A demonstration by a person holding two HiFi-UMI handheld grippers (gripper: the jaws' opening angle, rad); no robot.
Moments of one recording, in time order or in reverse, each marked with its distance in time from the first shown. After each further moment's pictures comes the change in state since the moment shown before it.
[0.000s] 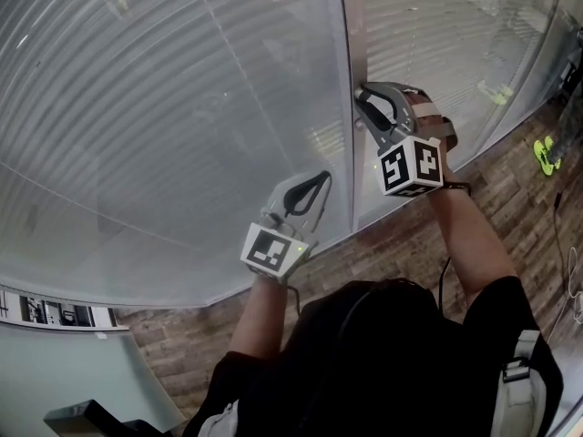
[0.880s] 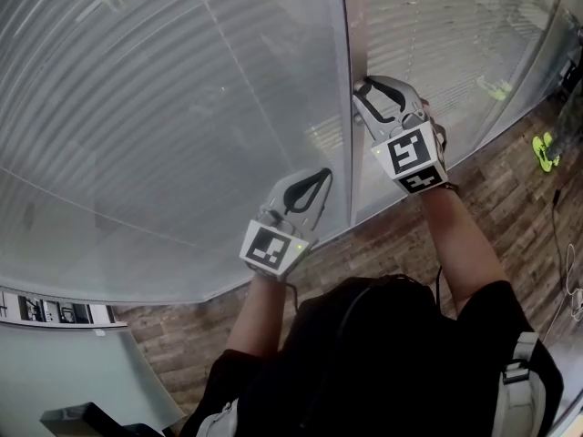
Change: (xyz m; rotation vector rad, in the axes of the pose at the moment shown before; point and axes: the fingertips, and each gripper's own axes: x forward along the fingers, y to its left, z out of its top) left arm 0.004 -0.003 -0.004 -0.016 0.006 -0.014; right arm 0.001 -0.011 -0.005 0.521 -0.075 -0.009
